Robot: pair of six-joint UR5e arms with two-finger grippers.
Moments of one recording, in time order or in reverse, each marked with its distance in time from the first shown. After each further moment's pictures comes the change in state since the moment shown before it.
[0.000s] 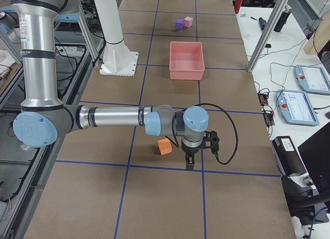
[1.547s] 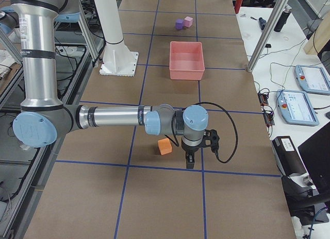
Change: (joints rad) left arm 0.219 -0.100 -0.184 -0.014 -0.035 -0.166; right arm 0.000 -0.002 0.010 0.000 0.012 0.001
